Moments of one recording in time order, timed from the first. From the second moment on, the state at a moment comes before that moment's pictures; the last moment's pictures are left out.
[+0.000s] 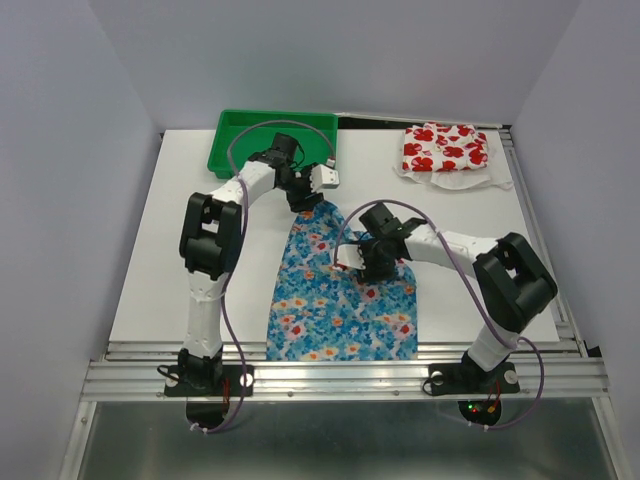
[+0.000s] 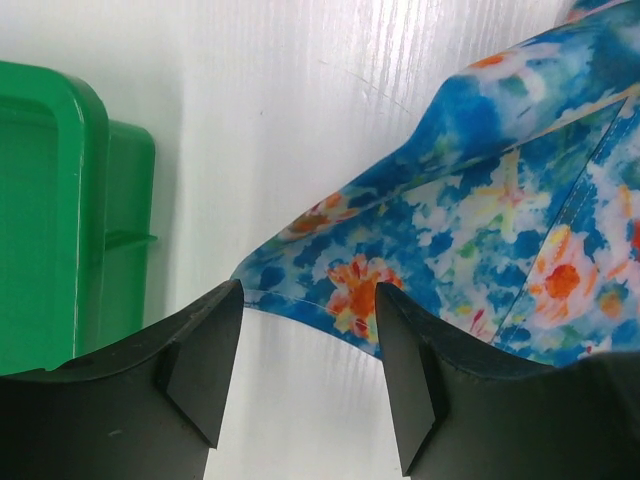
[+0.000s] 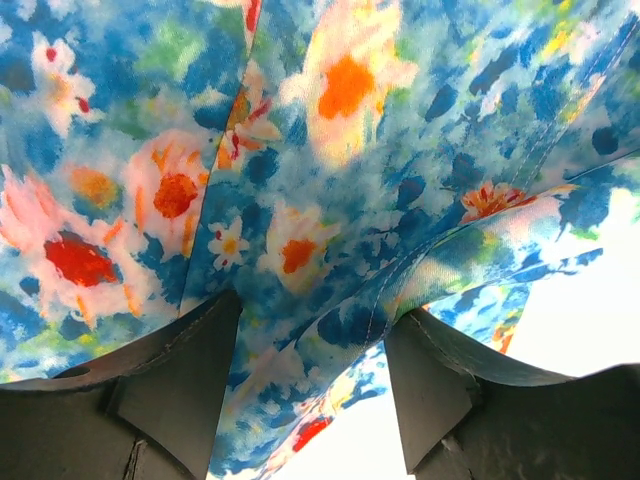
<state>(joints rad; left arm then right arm) -0.35 2.19 1.78 -0.63 0.55 1.04 0.64 1.71 1.04 -0.53 -0.17 -1.12</state>
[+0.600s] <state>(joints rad) -0.36 2.24 1.73 -0.52 0.56 1.18 0.67 1.68 0.99 -0.48 -0.13 -1.16</state>
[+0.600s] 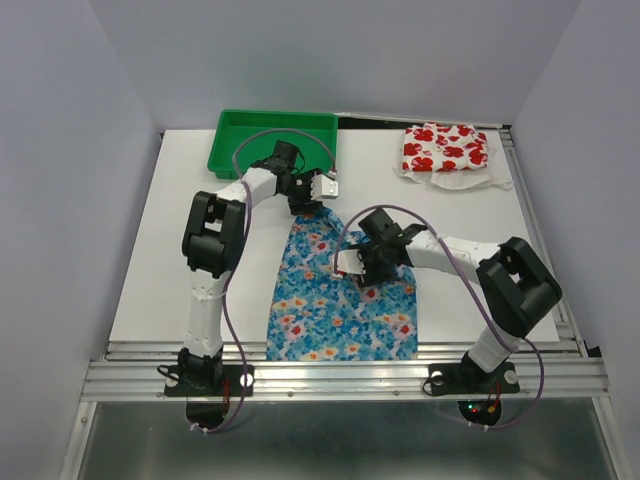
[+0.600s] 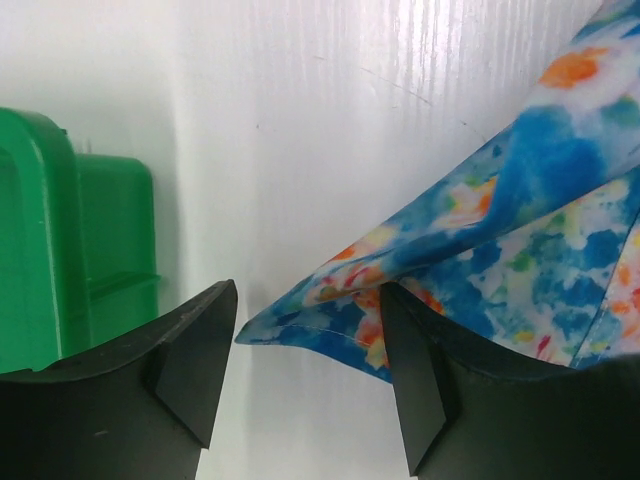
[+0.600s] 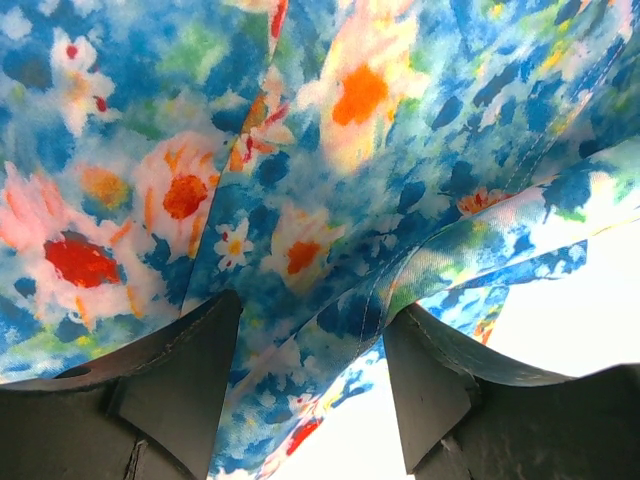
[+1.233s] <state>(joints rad) -0.37 2.08 1.57 -0.47 0.50 1.24 0.61 1.68 1.04 -0.46 -0.14 -0.94</state>
